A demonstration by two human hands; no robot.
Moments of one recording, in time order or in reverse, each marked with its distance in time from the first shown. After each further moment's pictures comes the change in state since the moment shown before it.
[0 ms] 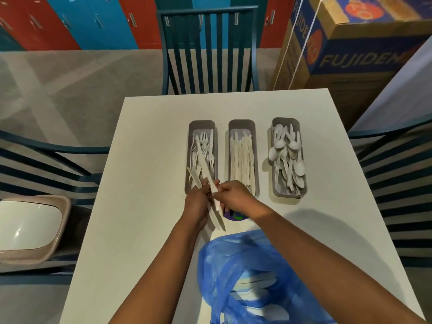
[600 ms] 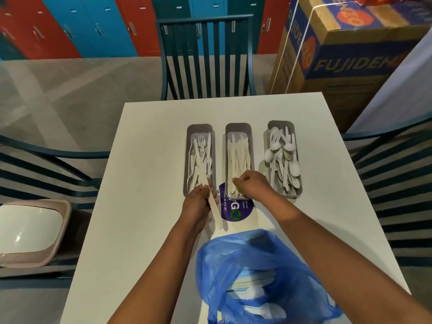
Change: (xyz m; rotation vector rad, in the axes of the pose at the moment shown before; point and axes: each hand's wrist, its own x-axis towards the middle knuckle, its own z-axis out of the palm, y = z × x) left_hand -0.005 -0.004 0.001 0.083 -0.002 0.031; right_hand 0.007 0.014 -0.049 -0.076 0.198 0.069
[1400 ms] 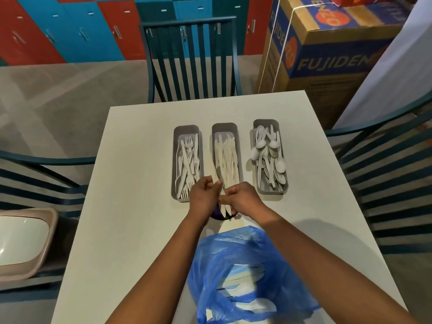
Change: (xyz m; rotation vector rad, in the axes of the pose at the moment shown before) left_hand 0.002 -0.011 0.034 0.502 0.018 0.223; right_hand -0.046 0.009 0.004 0.212 -0.061 -0.010
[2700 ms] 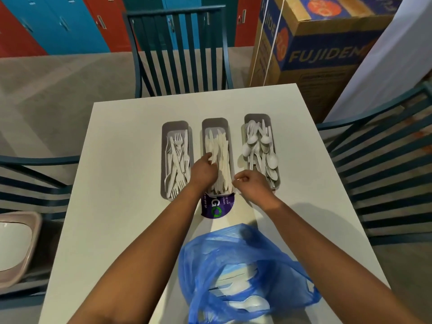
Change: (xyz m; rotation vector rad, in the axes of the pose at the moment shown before) left_hand 0.045 0.038 0.027 0.446 -0.130 0.061; right_hand 0.014 0.010 -0.039 -0.110 0.230 -0.020
